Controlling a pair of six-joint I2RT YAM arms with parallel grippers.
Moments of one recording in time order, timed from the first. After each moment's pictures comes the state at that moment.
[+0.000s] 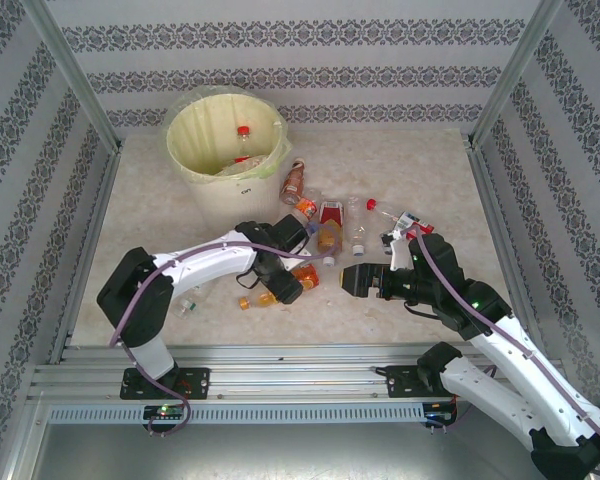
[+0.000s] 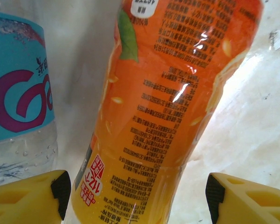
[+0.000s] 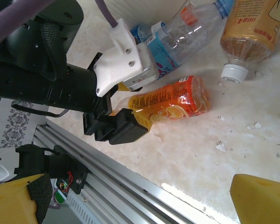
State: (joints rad) left arm -0.78 1.72 1.22 -0.87 0.06 0.02; right arm 0.56 0.69 0.77 -0.73 -0.38 0.65
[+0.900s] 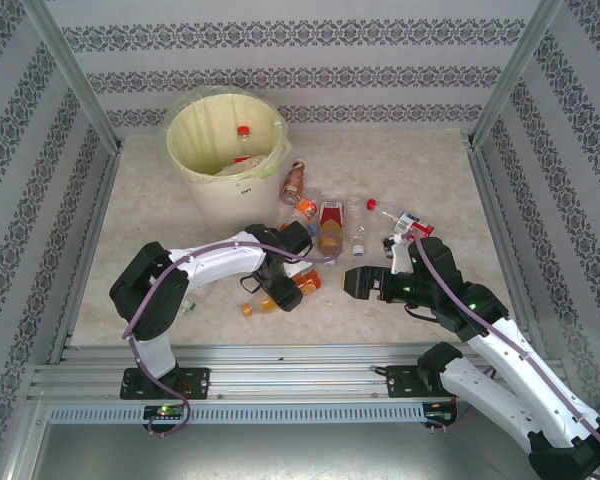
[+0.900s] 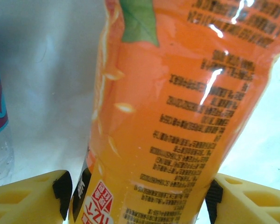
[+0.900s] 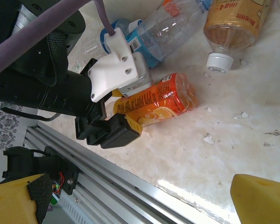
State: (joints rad) left arm -0.80 1.79 1.22 -0.91 0.09 0.00; right arm 0.54 0.67 0.72 -0.74 -0.38 0.65
